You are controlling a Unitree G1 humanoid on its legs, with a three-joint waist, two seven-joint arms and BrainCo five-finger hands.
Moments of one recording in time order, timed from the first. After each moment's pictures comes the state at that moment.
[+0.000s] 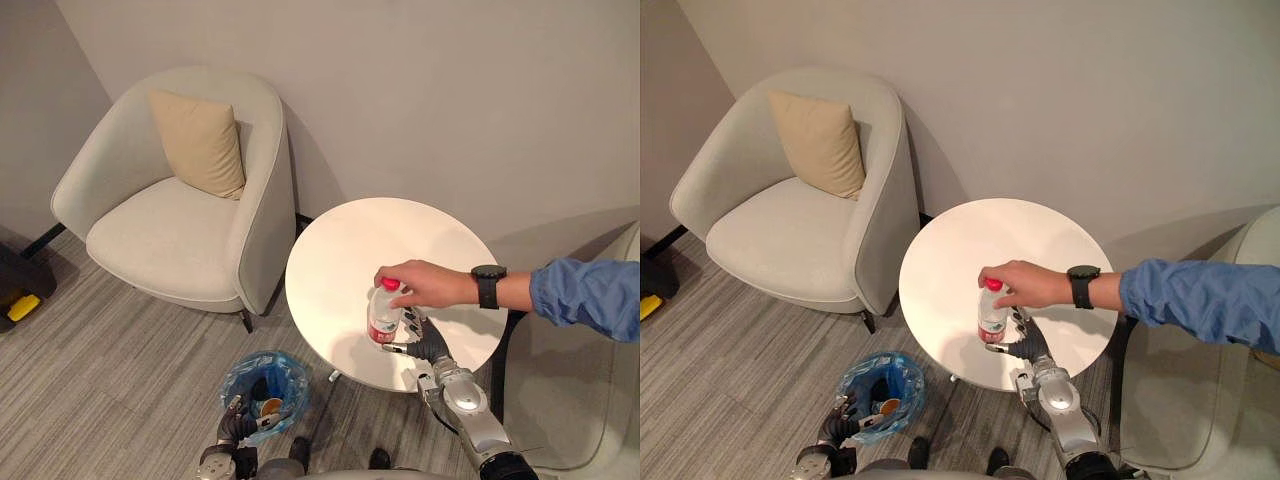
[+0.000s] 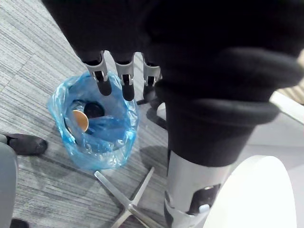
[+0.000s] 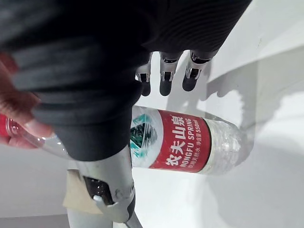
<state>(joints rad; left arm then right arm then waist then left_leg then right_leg) 0.20 0.13 -0.04 0.78 -0.14 -0.16 0.07 0.00 -0.18 0.17 0.46 0.00 -0.19 -0.04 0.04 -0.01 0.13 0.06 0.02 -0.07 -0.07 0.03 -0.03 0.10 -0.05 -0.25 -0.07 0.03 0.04</state>
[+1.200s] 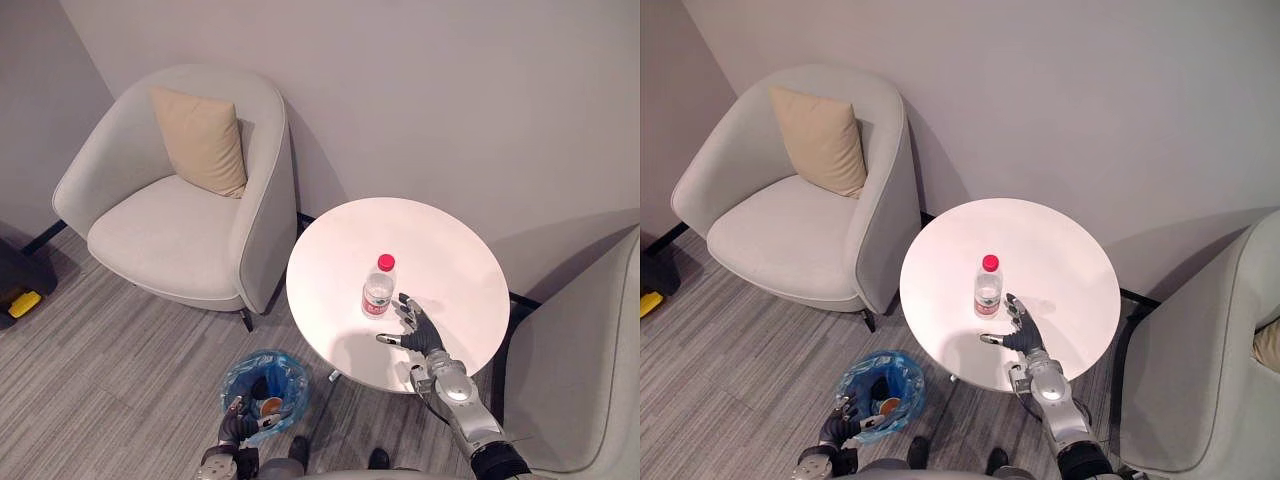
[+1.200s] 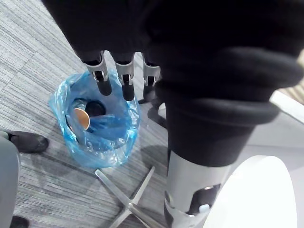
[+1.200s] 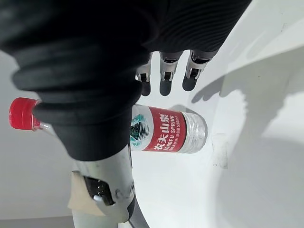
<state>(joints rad) 0.20 0.12 -0.04 0.78 -0.14 -0.16 0.07 -0.03 -0.16 0.16 0.47 0.00 -0.19 -0.06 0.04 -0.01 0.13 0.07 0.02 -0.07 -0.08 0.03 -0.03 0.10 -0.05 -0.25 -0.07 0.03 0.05</state>
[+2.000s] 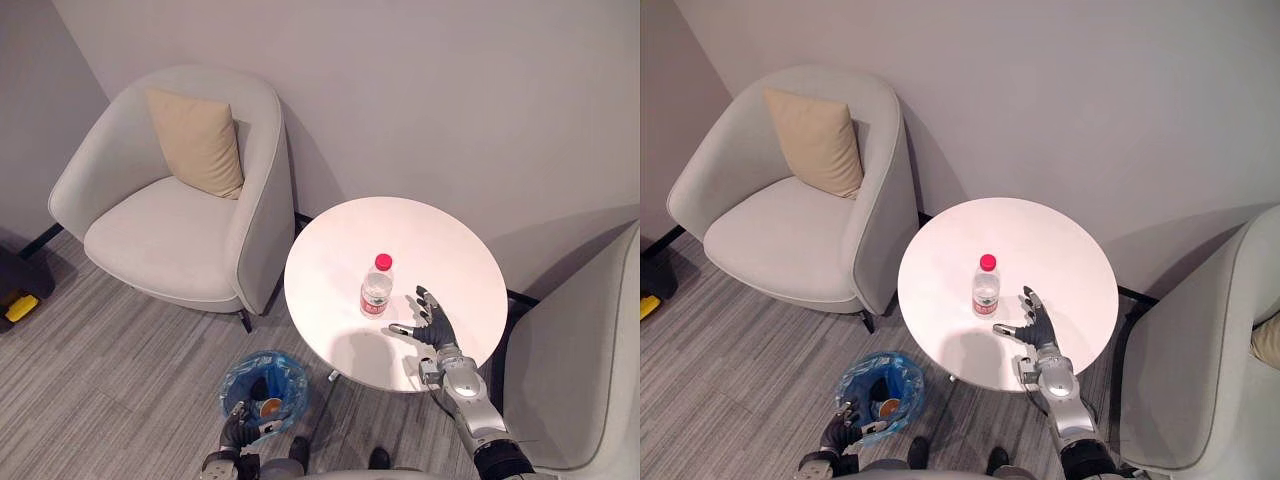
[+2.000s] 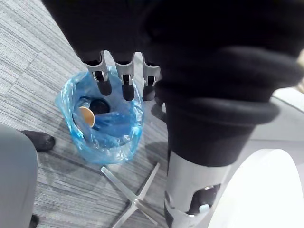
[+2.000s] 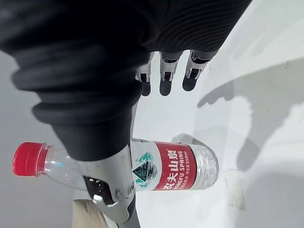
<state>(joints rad) 0.22 0.12 -0.07 0.78 -0.14 -0.16 0.06 -0.04 -0.15 0.09 0.45 -0.01 -0.18 -0.11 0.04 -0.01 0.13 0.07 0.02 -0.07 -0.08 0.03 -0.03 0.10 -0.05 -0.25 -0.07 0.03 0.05</state>
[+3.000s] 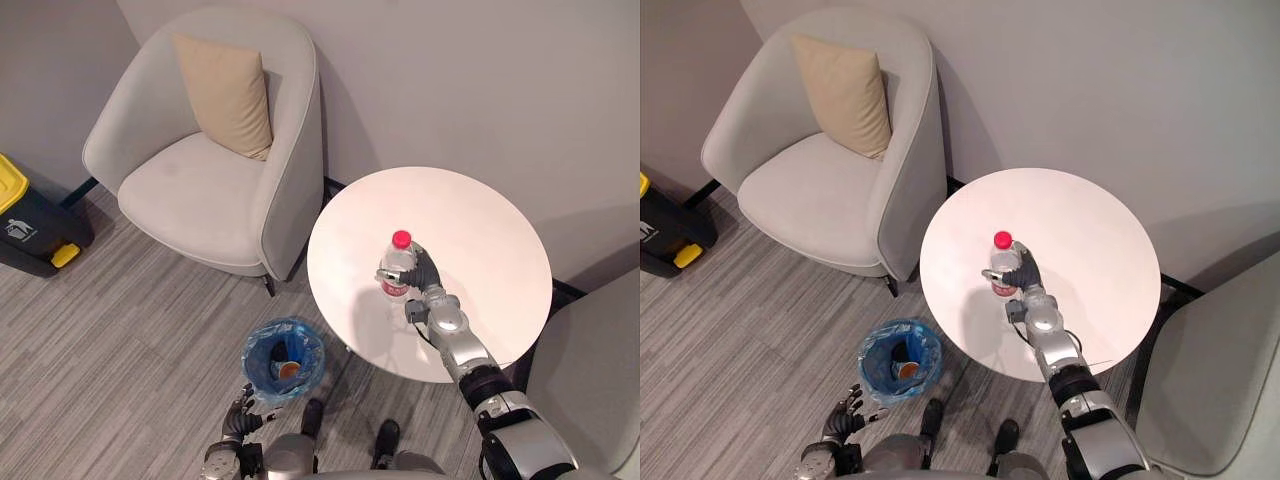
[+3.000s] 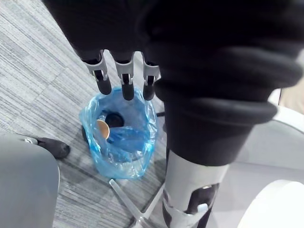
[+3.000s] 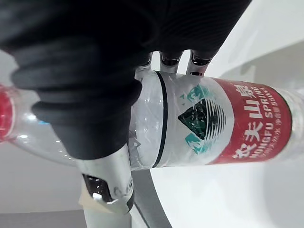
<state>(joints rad) 0.21 0.12 -0.08 0.73 -0.18 -0.18 0.07 -0.45 -0.20 0.17 0.66 0.11 -0.16 -0.16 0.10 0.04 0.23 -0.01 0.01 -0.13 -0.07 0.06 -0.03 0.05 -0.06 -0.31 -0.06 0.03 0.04</state>
